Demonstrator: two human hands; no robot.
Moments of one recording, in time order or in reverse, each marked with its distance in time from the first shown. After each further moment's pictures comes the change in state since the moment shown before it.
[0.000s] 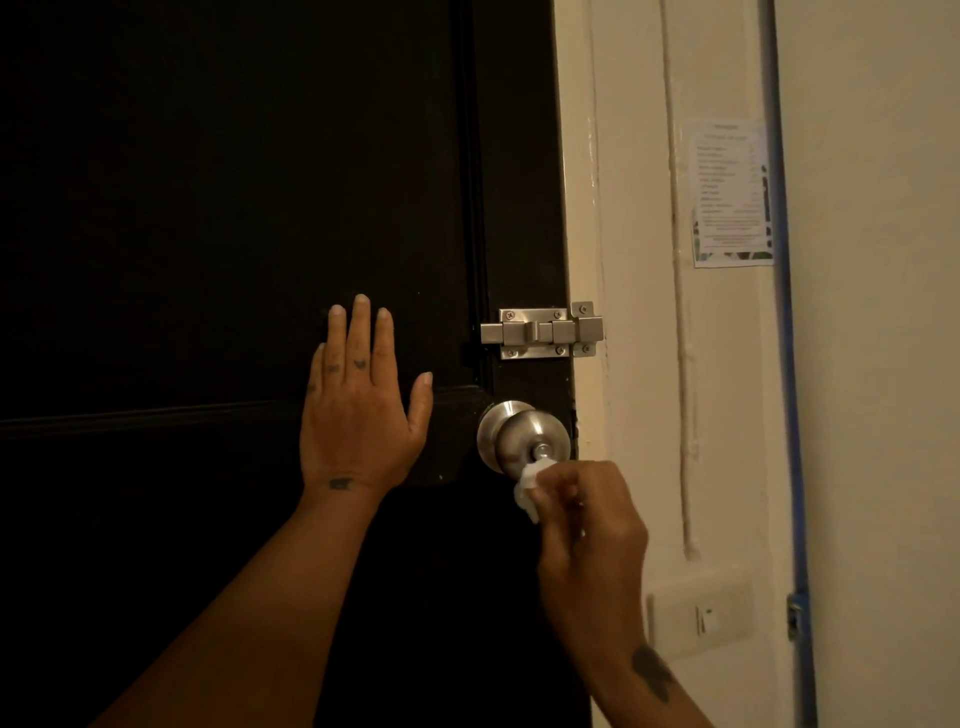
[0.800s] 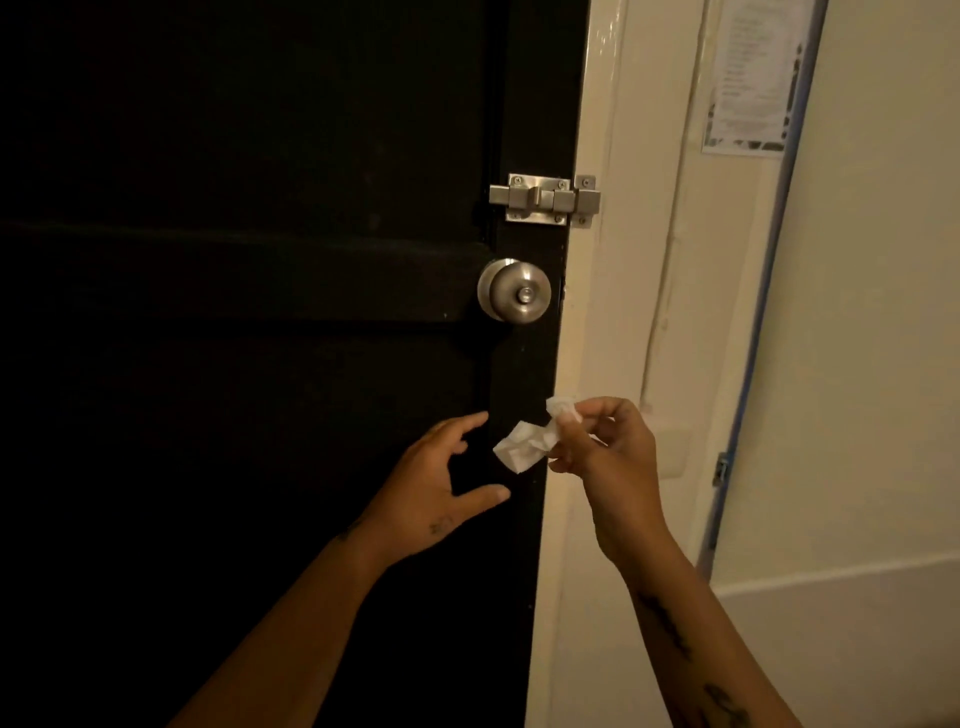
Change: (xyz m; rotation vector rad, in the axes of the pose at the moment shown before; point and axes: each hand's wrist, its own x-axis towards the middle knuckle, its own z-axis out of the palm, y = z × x) left_hand -0.174 0.053 -0.054 -0.792 -0.795 -0.317; right_hand -0.049 -0.013 -0.086 0.388 -0.261 0.700
